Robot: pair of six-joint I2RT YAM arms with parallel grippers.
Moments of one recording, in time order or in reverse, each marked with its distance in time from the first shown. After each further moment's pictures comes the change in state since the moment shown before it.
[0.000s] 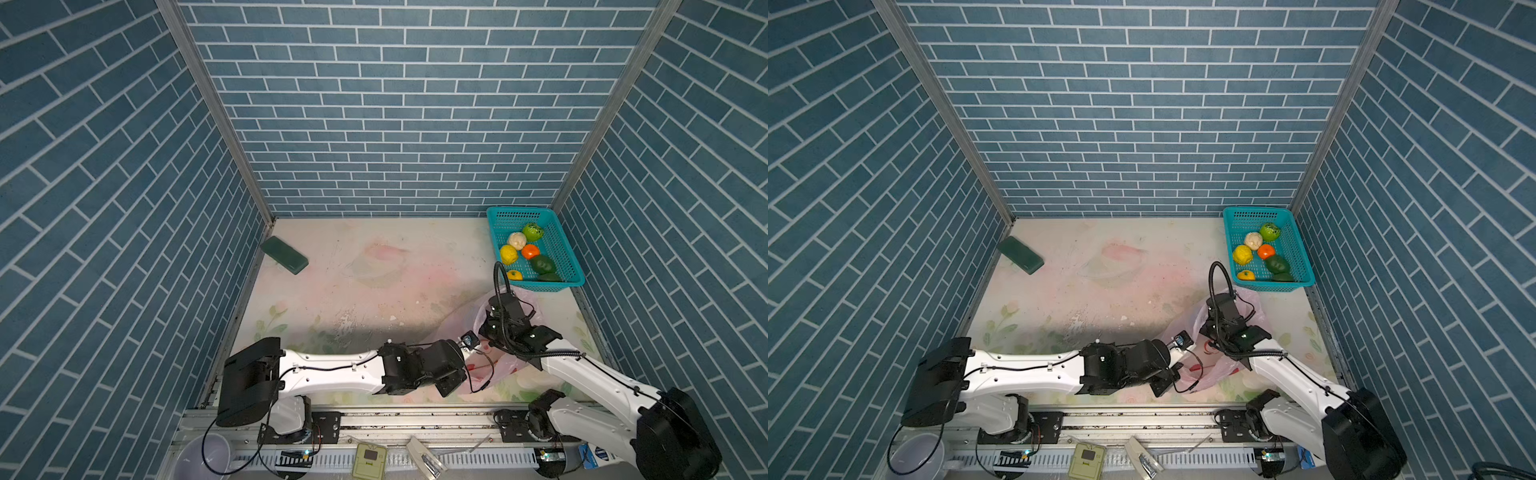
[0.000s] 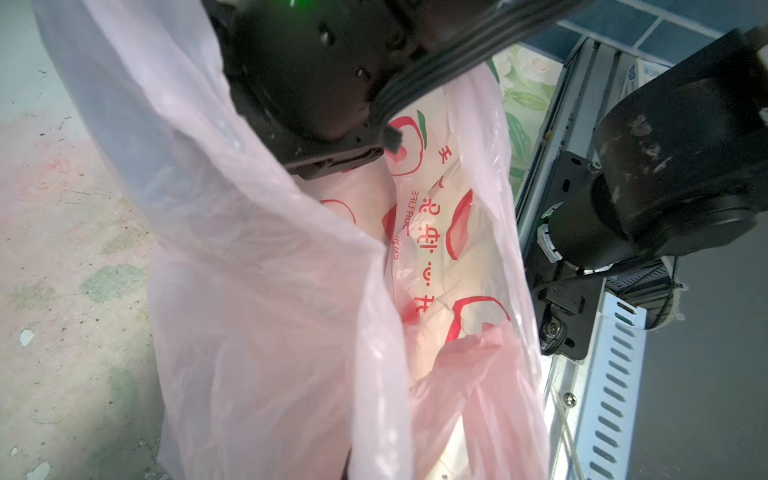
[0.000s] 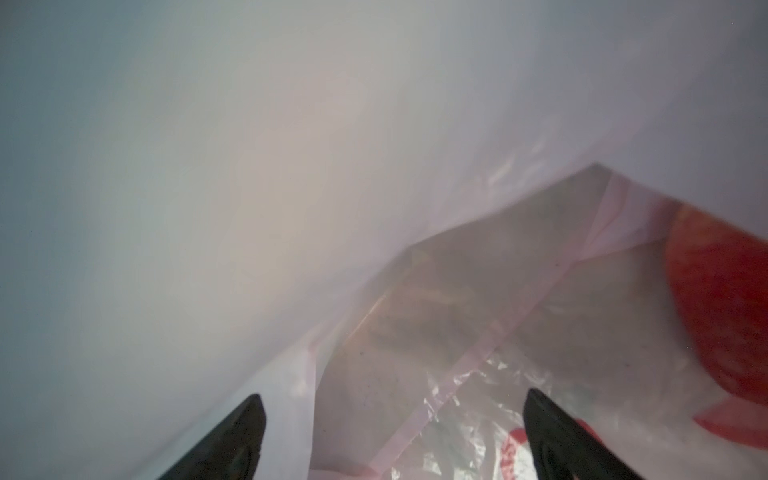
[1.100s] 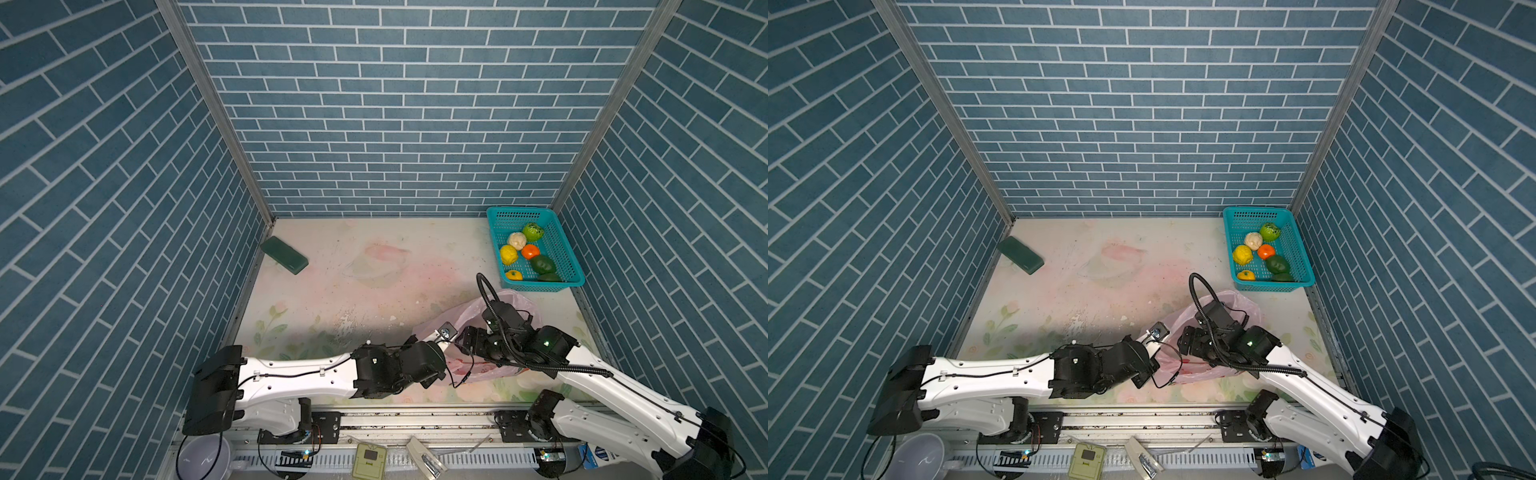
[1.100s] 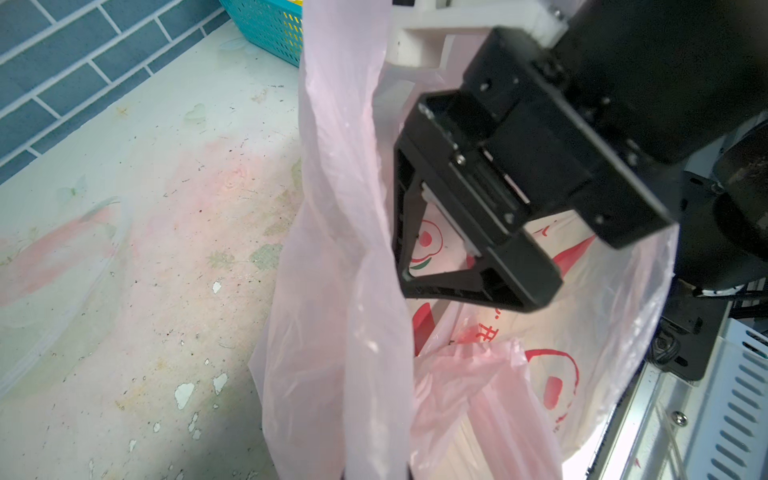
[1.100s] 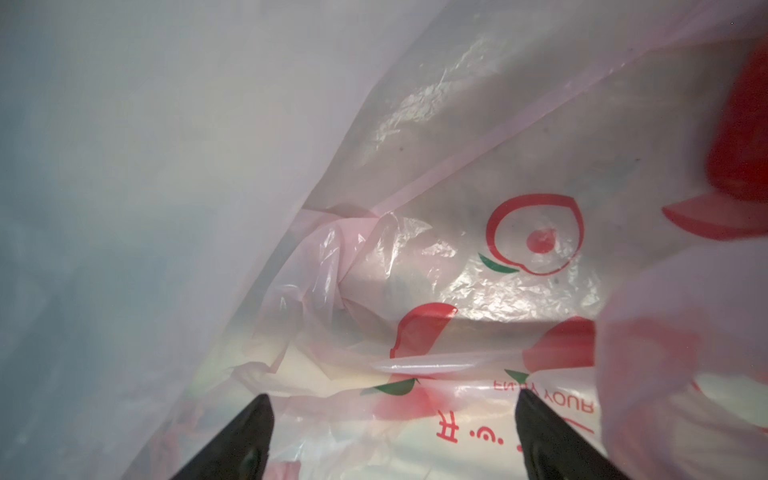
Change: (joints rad) left arm -0.008 -0.206 -0.082 -0.122 -0.254 -0.013; right arm 0.277 -0.111 0.169 -0.465 -0.101 0.082
